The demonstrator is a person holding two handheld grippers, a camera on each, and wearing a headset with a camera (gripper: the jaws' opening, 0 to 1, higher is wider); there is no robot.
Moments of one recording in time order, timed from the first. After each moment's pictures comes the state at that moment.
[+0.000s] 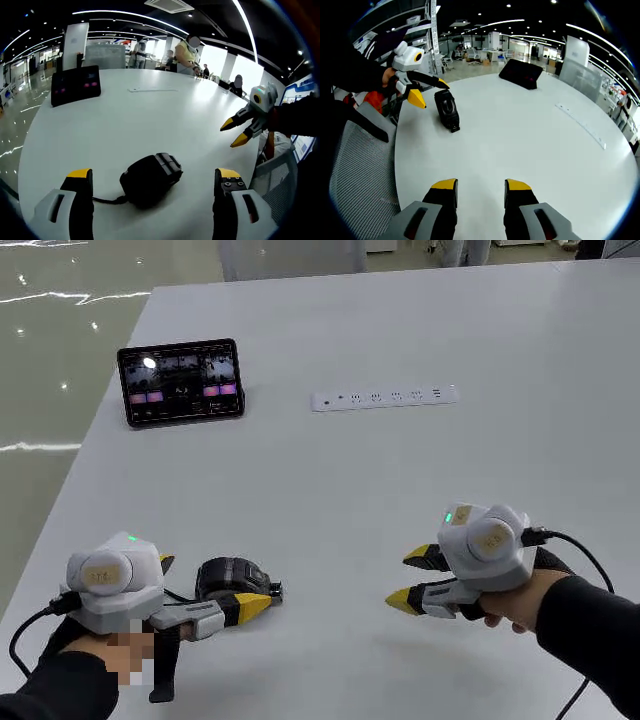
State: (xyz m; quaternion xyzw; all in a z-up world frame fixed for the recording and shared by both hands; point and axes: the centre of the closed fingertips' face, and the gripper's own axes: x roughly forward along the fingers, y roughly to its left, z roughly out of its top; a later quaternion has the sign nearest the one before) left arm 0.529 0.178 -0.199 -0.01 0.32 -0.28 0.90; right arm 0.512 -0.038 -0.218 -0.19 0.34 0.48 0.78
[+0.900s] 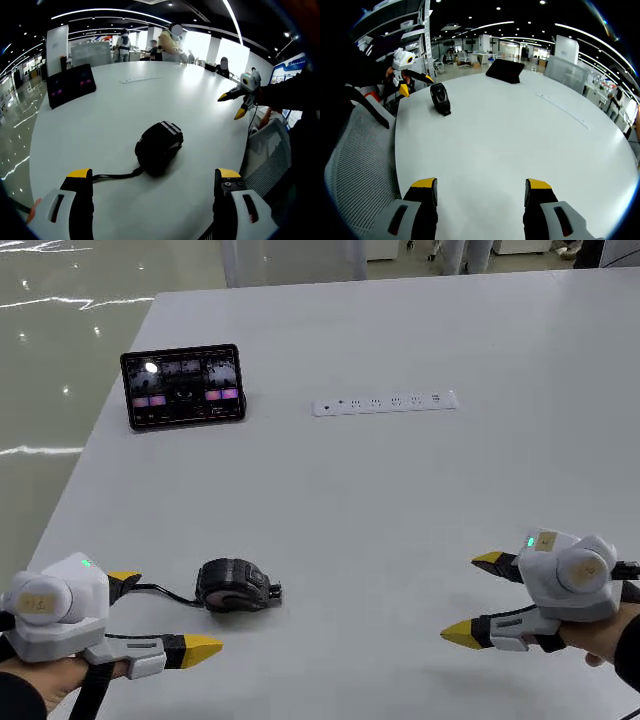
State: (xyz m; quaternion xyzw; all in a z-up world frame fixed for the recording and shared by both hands) left arm 0.494 0.225 -0.201 0.06 0.34 -0.33 0.88; right arm 0.493 -0.121 -0.223 -0.17 0.33 0.45 0.81
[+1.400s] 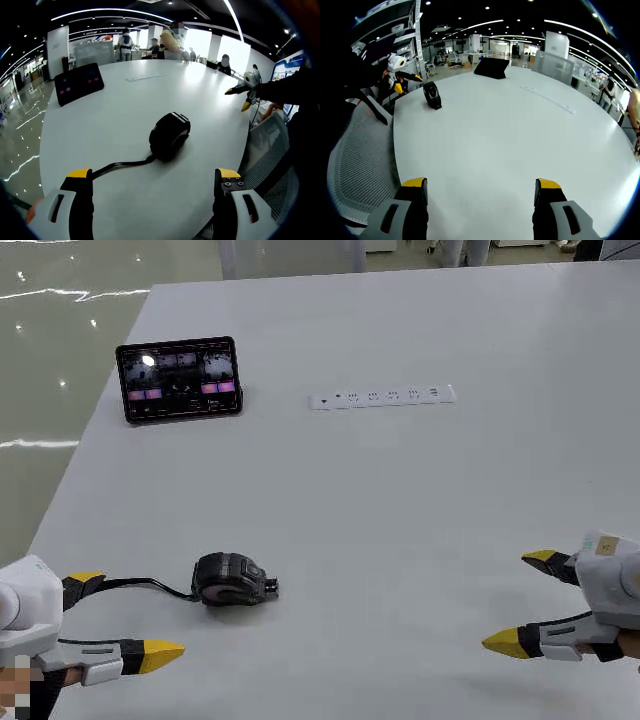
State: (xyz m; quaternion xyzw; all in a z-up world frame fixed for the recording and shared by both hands) left arm 0.482 0.259 -0.196 0.07 0.35 -0.32 0.88; right arm 0.481 -0.175 -0.215 -0.15 0.35 0.42 0.83
